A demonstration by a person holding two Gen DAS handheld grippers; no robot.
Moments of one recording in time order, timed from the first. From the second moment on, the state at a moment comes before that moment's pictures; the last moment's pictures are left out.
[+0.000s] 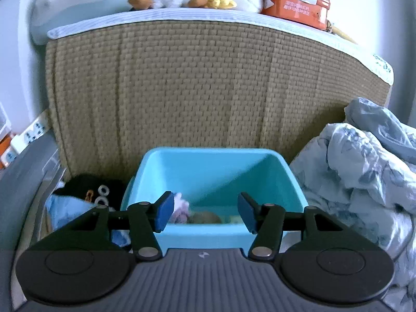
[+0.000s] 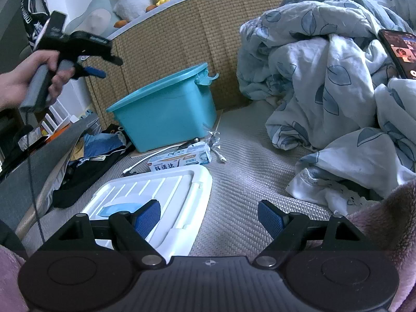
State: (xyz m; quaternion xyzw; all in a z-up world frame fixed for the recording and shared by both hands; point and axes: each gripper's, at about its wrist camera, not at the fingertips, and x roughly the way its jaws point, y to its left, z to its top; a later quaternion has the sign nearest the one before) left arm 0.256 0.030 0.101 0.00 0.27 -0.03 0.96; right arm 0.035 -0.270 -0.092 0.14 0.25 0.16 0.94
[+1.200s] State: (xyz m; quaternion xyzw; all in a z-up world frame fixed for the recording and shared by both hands) left arm 0.090 0.021 -0.009 0.02 0.24 -0.03 0.97; right arm 0.033 -0.256 -0.095 0.10 0.27 0.16 0.94
